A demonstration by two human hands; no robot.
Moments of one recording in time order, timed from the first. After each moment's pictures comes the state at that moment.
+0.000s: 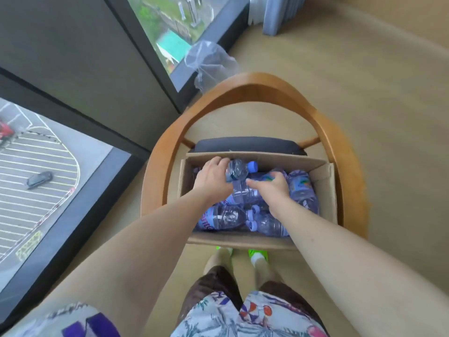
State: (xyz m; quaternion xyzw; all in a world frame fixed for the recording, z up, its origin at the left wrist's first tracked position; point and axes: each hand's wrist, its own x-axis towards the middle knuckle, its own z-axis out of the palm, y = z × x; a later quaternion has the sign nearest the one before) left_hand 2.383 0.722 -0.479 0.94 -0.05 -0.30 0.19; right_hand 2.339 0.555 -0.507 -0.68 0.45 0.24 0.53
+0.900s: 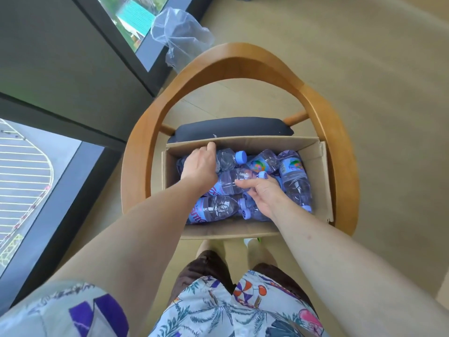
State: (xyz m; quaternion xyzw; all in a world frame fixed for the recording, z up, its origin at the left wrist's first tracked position) left_hand 2.401 0.719 -0.513 0.95 -0.12 -0.25 0.12; right_hand 2.312 0.556 -0.522 -0.40 0.49 0.20 0.74
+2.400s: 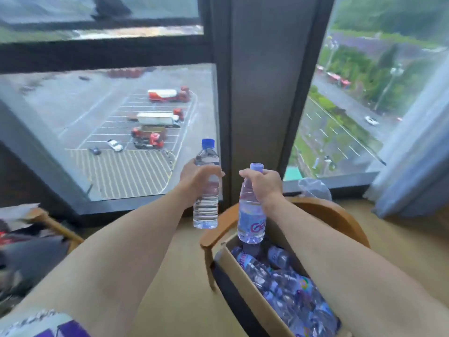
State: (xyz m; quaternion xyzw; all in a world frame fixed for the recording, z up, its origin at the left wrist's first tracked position) left_hand 2.200 0.844 -0.205 0.60 0.40 0.21 0.65; right_hand 2.317 0.705 -0.225 -0.71 -0.09 0.28 0.64
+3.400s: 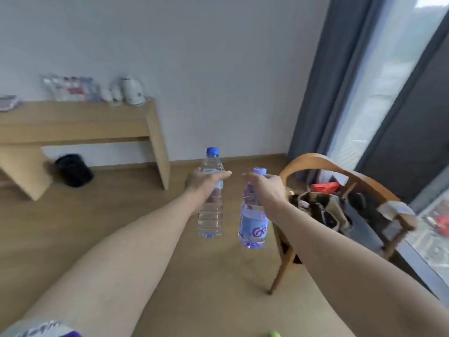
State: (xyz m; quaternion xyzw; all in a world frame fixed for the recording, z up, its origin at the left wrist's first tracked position) left_hand 1.300 0.762 -0.209 0.16 0.72 0.61 0.29; right_hand 1.434 0.878 -0.215 -0.44 -0.57 0.65 0.25
